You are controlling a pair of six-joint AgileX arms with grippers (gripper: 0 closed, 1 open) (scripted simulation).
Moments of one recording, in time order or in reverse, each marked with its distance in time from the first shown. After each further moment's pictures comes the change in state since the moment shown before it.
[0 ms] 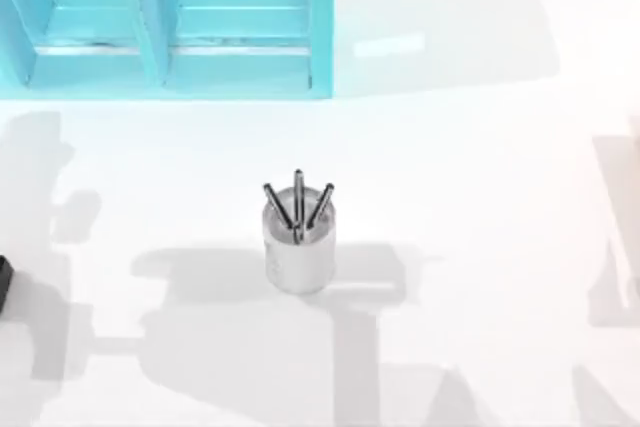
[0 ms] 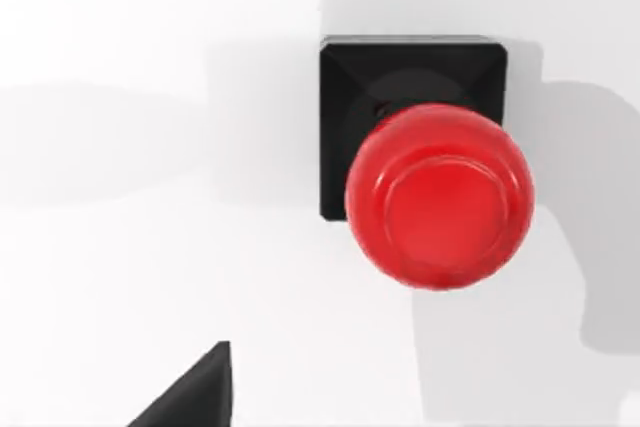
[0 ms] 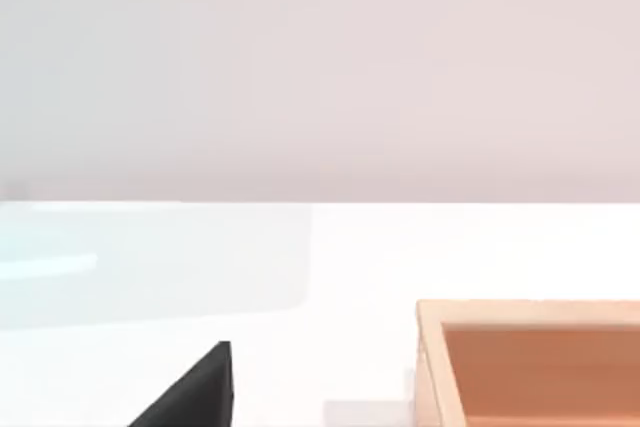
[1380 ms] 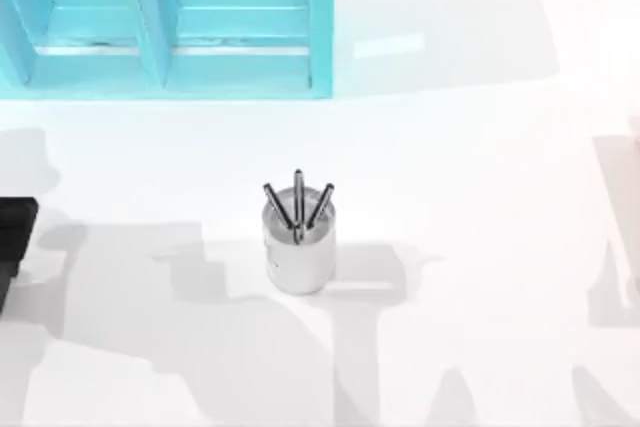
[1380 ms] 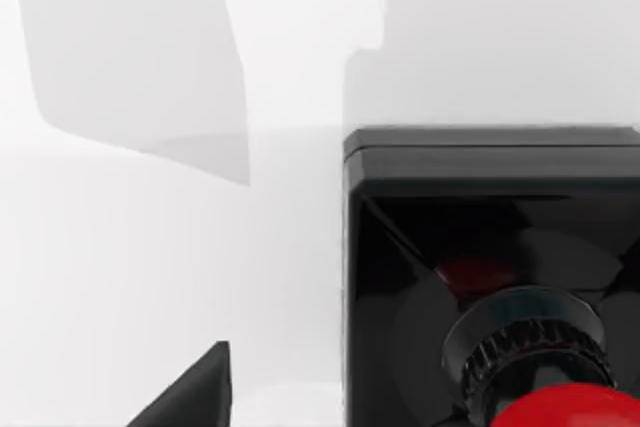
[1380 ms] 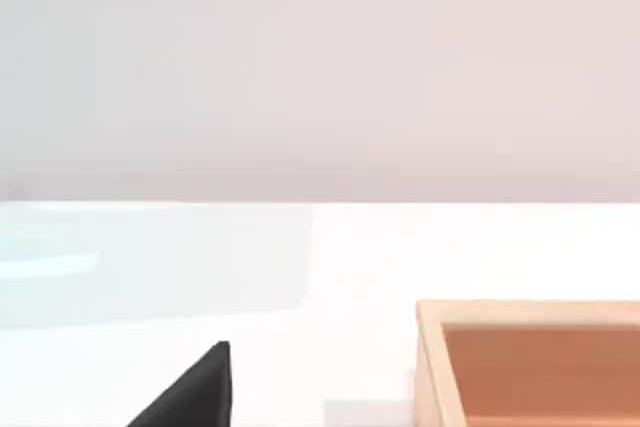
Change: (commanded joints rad) left arm 0.017 0.221 -0.175 0.302 0.001 0.020; right arm 0.000 0.000 0.000 0.000 0.000 0.000
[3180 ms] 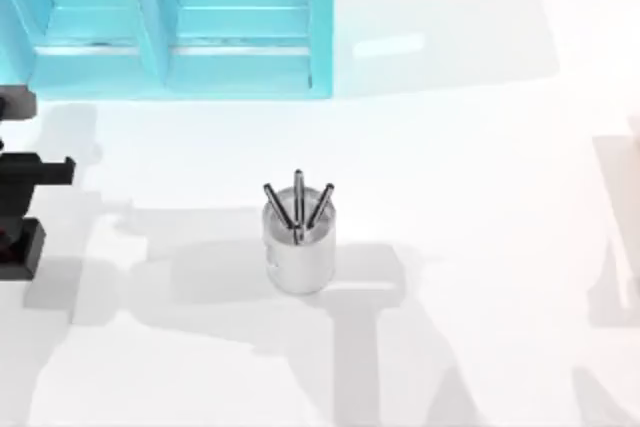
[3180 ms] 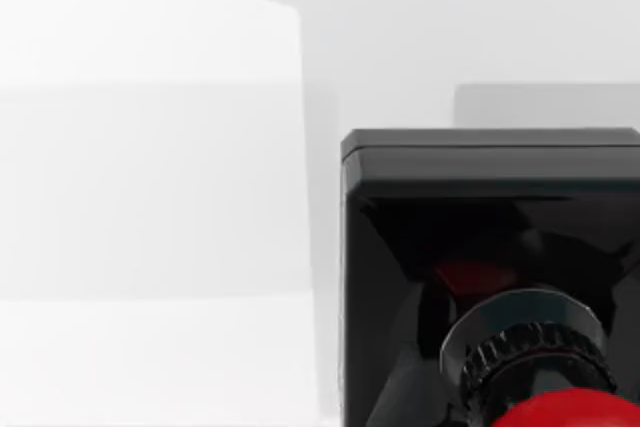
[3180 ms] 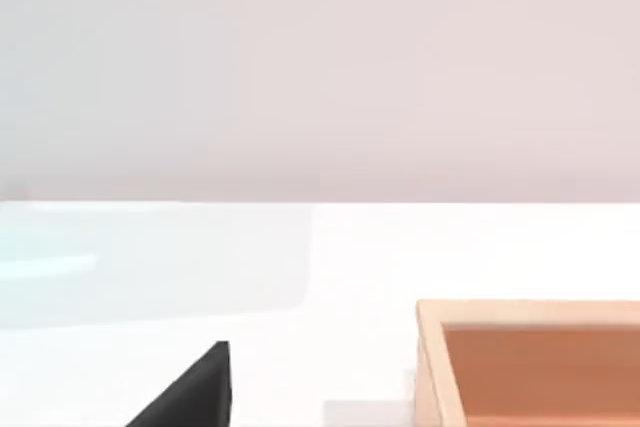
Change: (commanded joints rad) left arm -0.146 -0.010 0.163 -0.173 0.000 -0.146; right arm 0.000 0.000 0.000 0.000 0.000 0.000
